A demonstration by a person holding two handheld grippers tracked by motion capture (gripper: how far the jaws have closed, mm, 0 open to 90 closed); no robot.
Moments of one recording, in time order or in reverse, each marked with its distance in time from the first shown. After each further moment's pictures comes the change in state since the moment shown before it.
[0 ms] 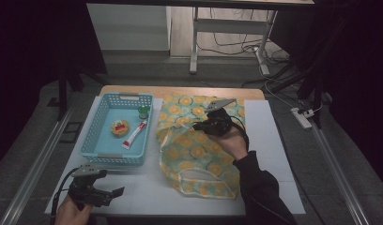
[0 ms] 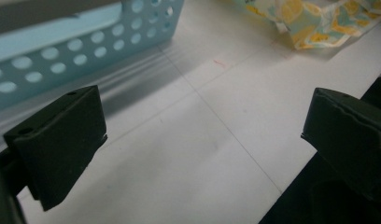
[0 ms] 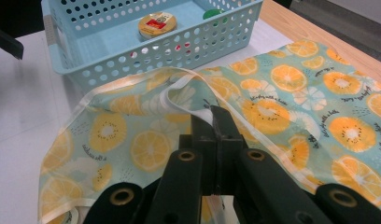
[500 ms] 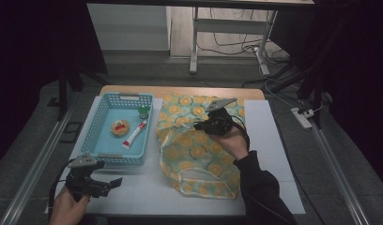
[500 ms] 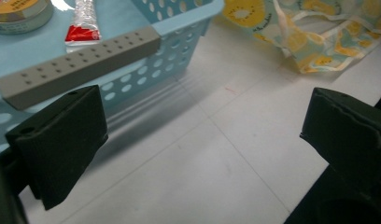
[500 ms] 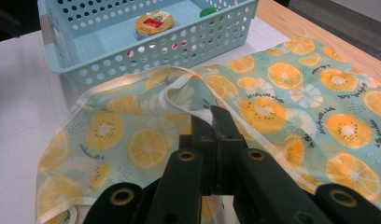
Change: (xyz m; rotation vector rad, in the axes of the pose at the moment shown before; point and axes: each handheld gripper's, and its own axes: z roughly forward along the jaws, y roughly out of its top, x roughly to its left) left arm 0.010 0.023 -0.009 -0.013 0.024 0.013; right arm -0.002 -0.001 -0.001 0.005 -0.005 0.006
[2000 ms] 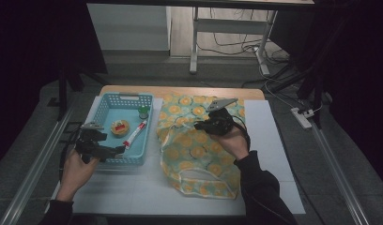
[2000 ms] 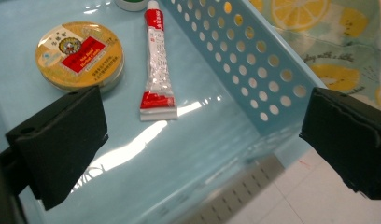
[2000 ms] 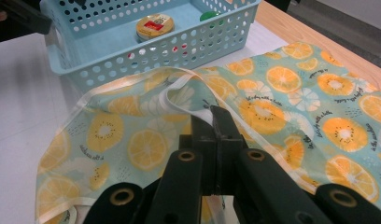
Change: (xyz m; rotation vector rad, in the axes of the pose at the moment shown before) left arm 0.059 0.070 0.032 0.043 0.072 -0.046; right arm 0.001 0.000 -0.003 -0.014 -0.004 -0.012
